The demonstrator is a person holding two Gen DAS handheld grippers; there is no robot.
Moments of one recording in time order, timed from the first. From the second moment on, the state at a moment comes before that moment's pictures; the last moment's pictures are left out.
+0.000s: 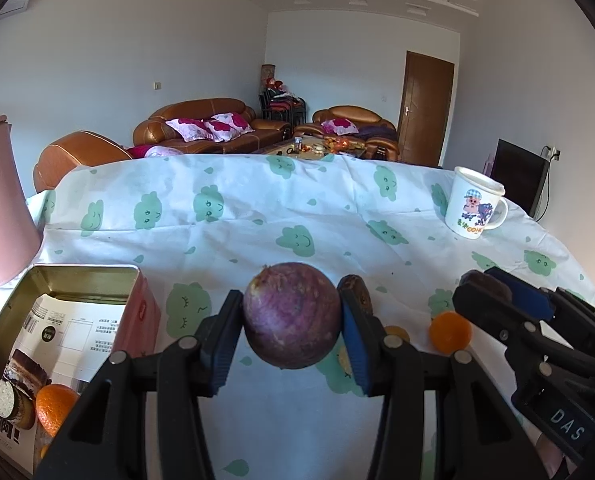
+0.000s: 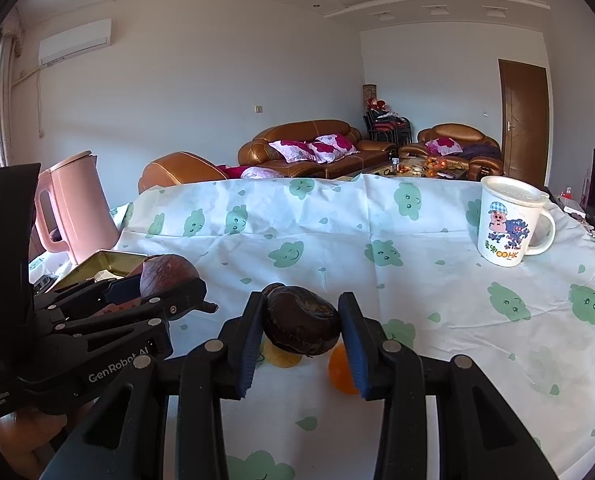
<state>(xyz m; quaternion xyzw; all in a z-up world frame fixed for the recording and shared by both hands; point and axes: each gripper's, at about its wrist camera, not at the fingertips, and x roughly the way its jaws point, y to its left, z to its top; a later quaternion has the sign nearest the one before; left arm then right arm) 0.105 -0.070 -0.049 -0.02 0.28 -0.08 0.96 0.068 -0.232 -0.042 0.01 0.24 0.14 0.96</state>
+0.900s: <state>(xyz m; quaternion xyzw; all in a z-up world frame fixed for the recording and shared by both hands) 0.086 -0.071 -0.040 0.00 0.24 -0.05 0.97 0.055 -0.230 -0.036 0.00 0.20 0.15 0.97</state>
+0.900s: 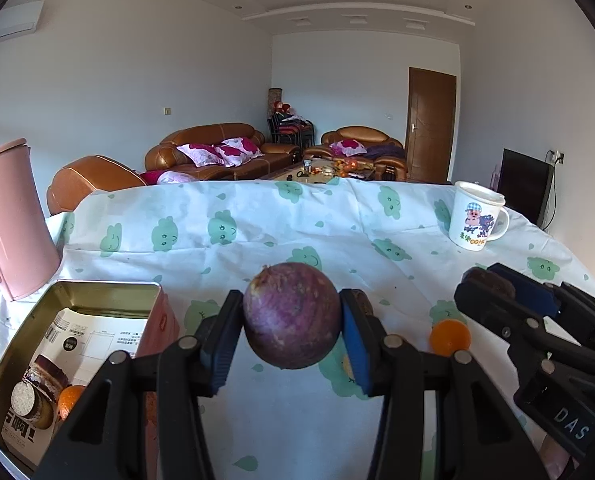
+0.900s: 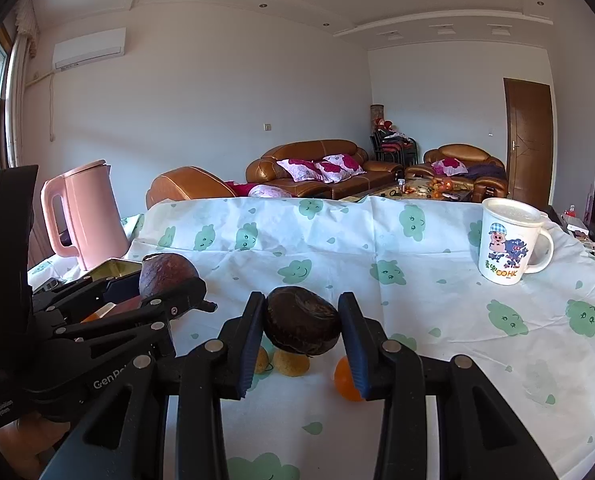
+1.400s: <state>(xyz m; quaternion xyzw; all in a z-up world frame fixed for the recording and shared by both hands) 0.069 -0.069 -0.036 0.00 0.21 -0.04 0.98 0.049 -0.225 -0.034 -0.02 0.19 0.14 0.97</state>
